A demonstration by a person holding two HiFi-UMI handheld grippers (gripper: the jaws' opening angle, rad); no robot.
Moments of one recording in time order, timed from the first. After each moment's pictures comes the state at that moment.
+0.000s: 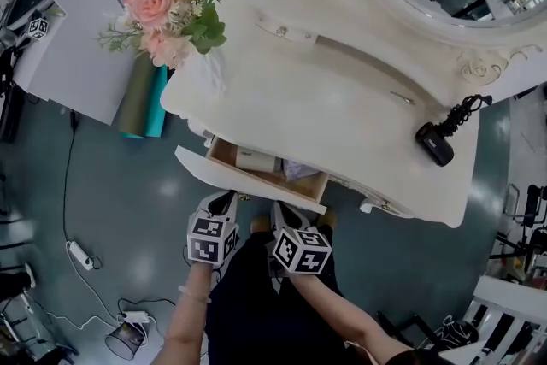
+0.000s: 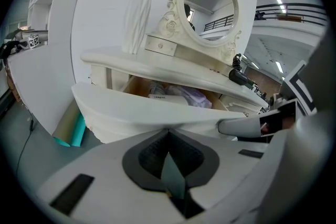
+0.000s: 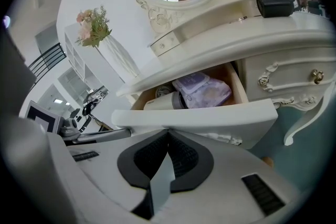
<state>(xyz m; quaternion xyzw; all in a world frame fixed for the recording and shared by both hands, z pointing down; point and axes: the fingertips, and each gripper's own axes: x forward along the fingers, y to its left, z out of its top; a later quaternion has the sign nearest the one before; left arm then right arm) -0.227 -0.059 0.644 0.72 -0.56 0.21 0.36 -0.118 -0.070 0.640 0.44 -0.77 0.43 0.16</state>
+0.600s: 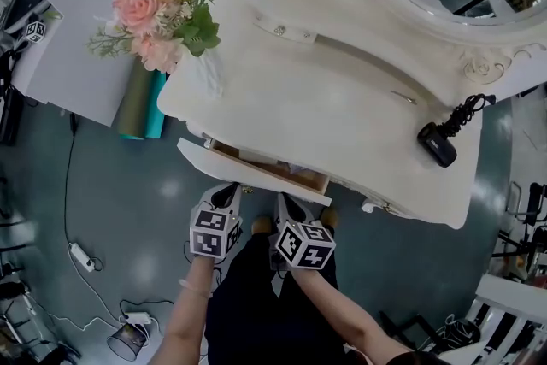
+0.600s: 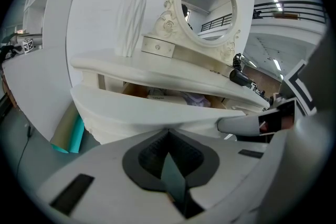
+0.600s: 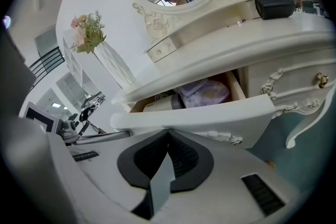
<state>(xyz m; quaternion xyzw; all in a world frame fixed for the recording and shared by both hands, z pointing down) -0.223 -0.088 0.644 0.73 -0.56 0.21 0.34 -0.114 -0.100 0.640 0.46 -0.77 0.42 0.14</state>
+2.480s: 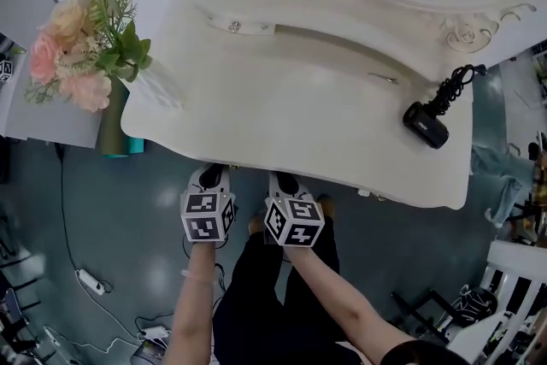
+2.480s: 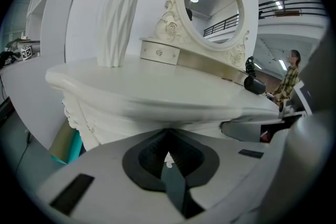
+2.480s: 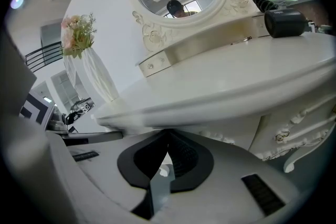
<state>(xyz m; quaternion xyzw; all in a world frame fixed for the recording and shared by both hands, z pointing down) -0.216 -0.177 0.648 0.72 -0.59 0.19 0.31 -0.097 -0.187 0.643 0.52 -0.78 0.34 0.11</state>
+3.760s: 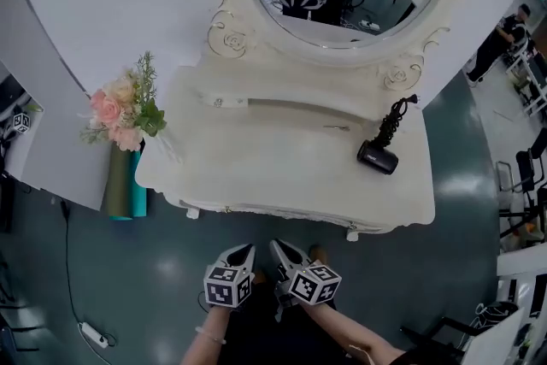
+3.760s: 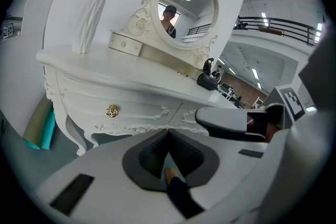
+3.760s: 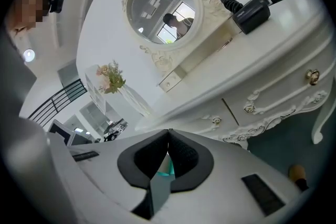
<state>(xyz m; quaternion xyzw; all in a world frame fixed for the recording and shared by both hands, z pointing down) -0.106 -0.064 0.613 0.79 -0.47 0.18 0.37 -0.048 -0.084 0.581 0.42 -0.81 0.42 -0.04</state>
